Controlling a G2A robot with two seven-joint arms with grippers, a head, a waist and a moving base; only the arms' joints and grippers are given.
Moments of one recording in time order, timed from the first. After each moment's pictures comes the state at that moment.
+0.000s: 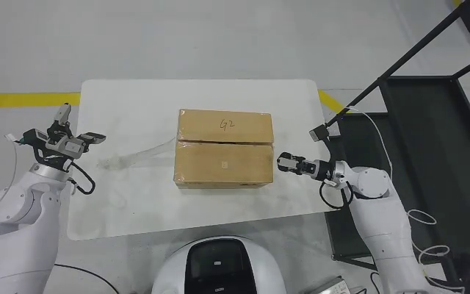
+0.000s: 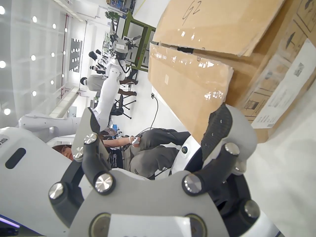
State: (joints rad) left arm 1.33 -1.04 -1.65 -1.45 -0.67 -0.04 -0.55; right arm -1.36 -1.14 1.57 -1.44 0.21 -0.52 1.20
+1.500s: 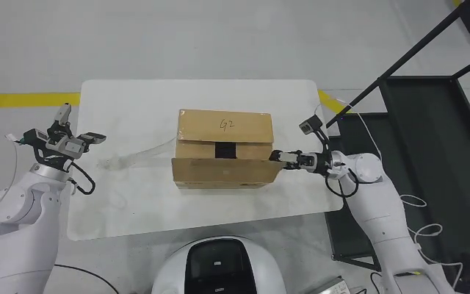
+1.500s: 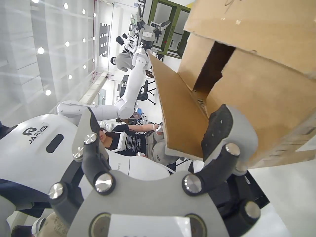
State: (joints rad) left arm 1.33 -1.04 -1.65 -1.45 -0.67 -0.04 -0.55; right arm -1.25 -1.09 1.46 -1.39 0.51 -0.46 1.36
